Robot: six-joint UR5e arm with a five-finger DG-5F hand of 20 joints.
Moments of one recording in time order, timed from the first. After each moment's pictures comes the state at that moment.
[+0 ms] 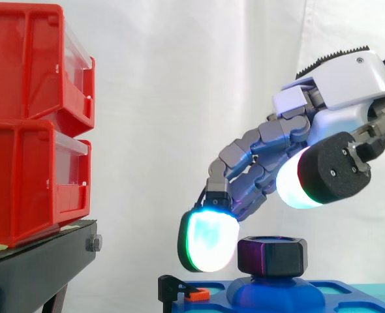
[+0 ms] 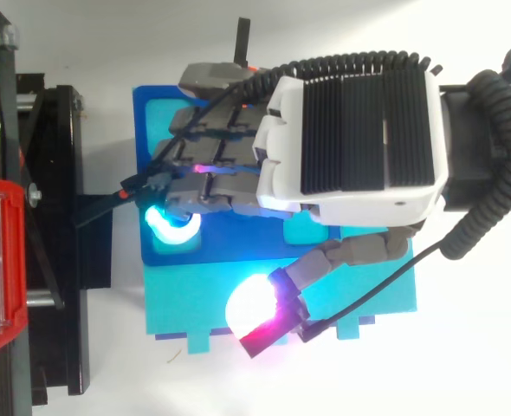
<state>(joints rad) 0.10 -2.24 -1.02 -3.28 -1.53 -1.20</state>
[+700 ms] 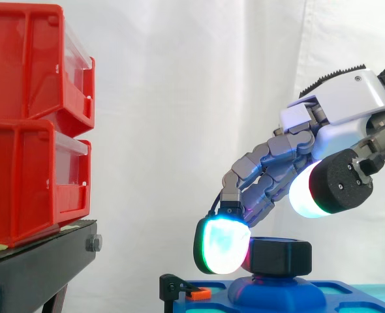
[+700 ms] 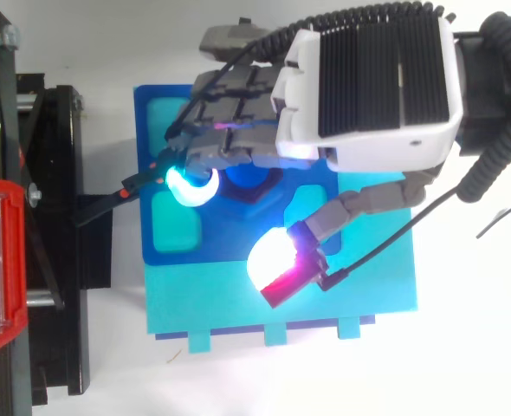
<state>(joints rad) 0.04 -2.24 -1.02 -3.31 -1.60 -1.22</state>
